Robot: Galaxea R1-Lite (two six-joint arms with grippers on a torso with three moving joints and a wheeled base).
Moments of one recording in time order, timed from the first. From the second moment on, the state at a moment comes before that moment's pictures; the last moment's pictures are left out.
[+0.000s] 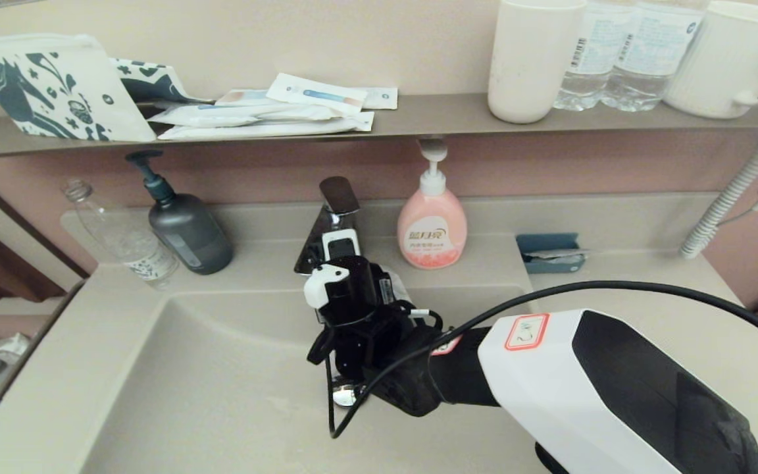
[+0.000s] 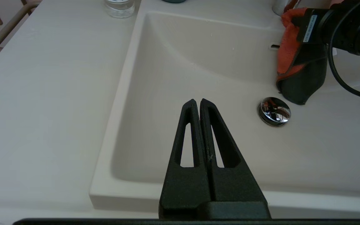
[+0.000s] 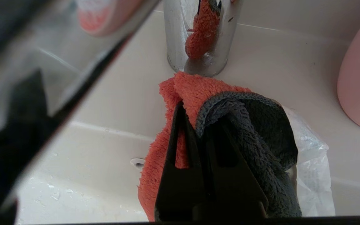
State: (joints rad) left arm 0.00 0.00 0.00 0.00 0.04 -0.13; right arm 0.94 2.52 -1.94 -0.46 -0.70 0.05
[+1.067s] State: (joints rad) left arm 0.00 0.00 0.00 0.00 0.04 -0.13; right arm 0.83 2.30 -1.55 -0.49 -0.70 0.08
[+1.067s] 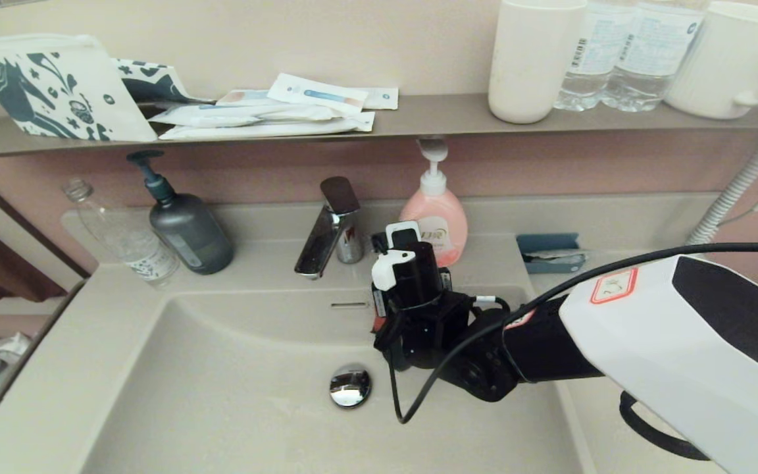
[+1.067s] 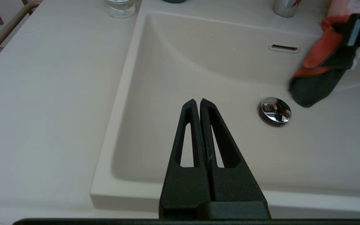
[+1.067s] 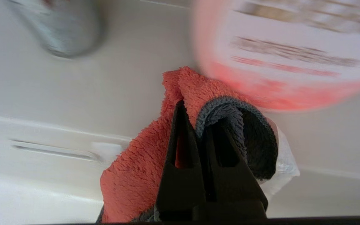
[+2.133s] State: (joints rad) left arm 0.00 0.00 0.00 0.00 0.04 -0.13; right arm 0.64 1.87 -0.94 -0.54 -0.69 0.11
